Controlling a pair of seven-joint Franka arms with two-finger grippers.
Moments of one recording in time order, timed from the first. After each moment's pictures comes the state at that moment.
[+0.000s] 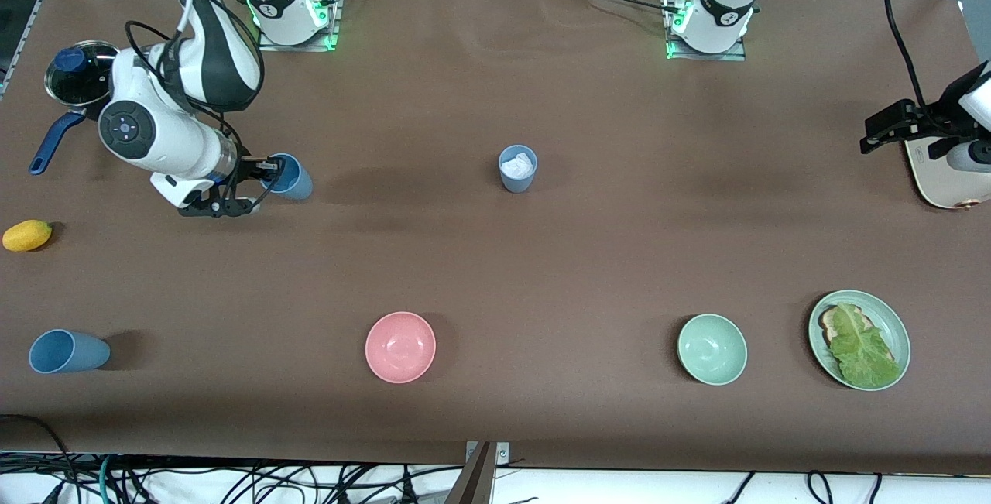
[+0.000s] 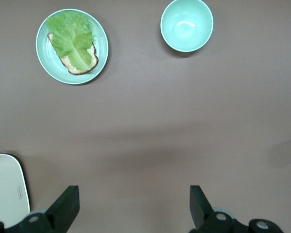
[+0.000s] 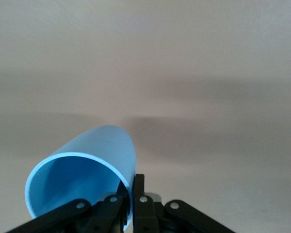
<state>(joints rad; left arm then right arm) 0.12 0.02 -0.06 -1.62 0.00 1.59 0.13 -0.02 0.16 0.19 -2.07 0.00 1.99 0.14</state>
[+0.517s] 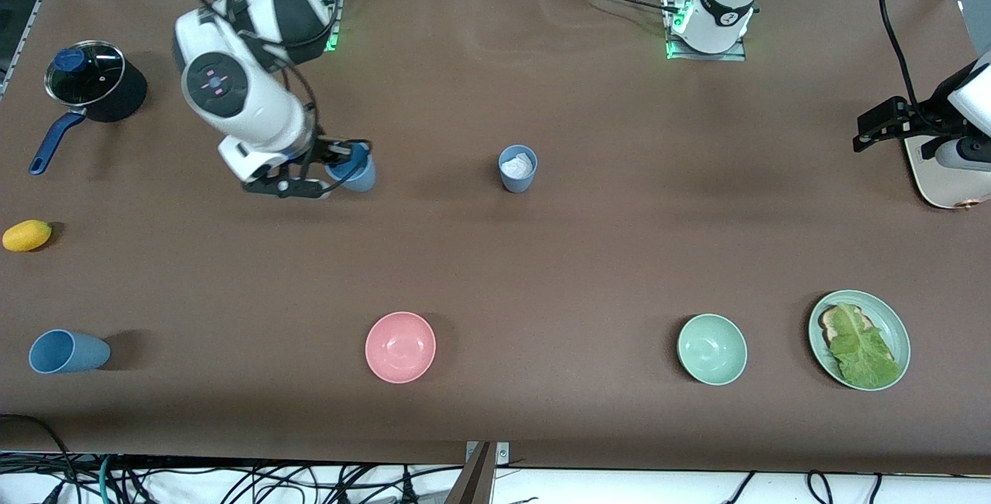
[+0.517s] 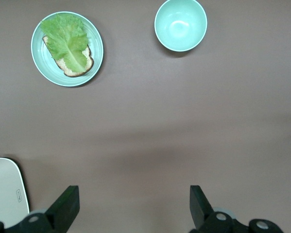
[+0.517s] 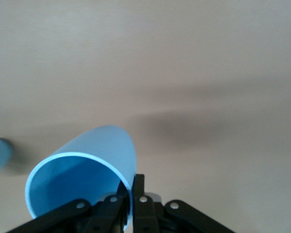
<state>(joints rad) 0.11 0.02 -0.06 -1.62 0.00 1.59 0.14 0.07 0.18 0.43 -1.88 0.02 1.89 0.64</state>
